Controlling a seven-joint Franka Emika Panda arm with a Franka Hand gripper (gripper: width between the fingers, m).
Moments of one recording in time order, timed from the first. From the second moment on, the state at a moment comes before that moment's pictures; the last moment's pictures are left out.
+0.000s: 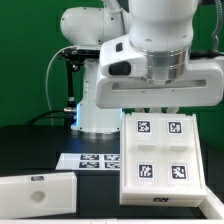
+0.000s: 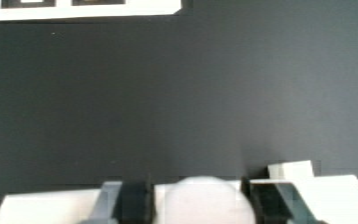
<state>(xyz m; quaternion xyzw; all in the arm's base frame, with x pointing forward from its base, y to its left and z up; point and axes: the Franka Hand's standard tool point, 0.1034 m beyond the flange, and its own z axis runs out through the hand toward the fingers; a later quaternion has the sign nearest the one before) 0.536 0.064 0.136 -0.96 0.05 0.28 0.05</state>
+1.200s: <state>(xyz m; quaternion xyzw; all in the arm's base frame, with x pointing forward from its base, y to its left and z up) 0.549 0.062 0.149 -0.91 -0.02 0.40 0.07</state>
